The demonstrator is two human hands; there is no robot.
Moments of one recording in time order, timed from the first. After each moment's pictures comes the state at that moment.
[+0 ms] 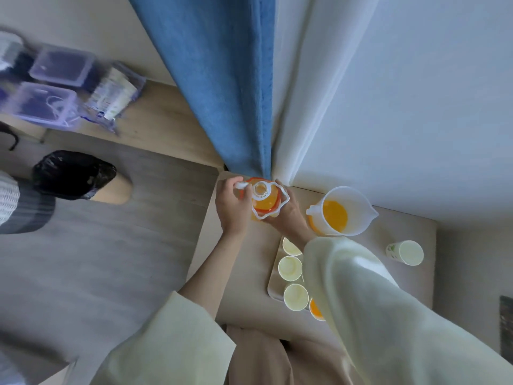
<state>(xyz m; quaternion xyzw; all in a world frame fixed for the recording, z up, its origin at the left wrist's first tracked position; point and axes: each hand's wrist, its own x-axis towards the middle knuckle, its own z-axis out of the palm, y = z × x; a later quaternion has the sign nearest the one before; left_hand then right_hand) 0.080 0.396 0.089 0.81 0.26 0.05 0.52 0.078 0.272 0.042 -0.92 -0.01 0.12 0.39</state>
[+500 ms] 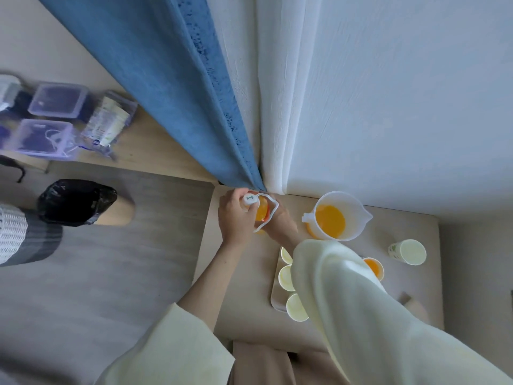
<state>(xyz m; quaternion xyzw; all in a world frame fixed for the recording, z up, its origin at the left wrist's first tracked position) 0.090 0.372 0.102 0.90 0.17 -0.01 0.41 0.097 0.268 0.050 -0.86 0.06 0.26 0.43</state>
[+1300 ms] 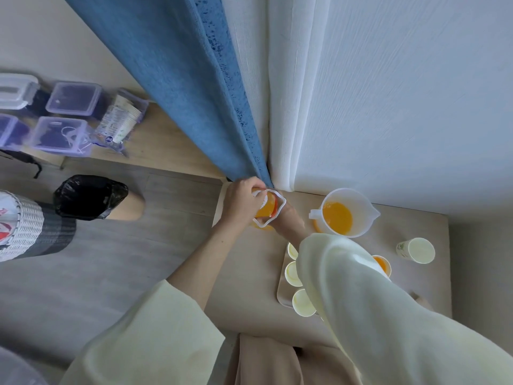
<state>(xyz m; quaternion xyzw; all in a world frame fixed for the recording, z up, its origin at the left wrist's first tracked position) 0.113 0.384 0.138 0.94 0.05 -0.10 0.33 0.094 0.272 0.046 -0.86 0.07 0.27 0.42</state>
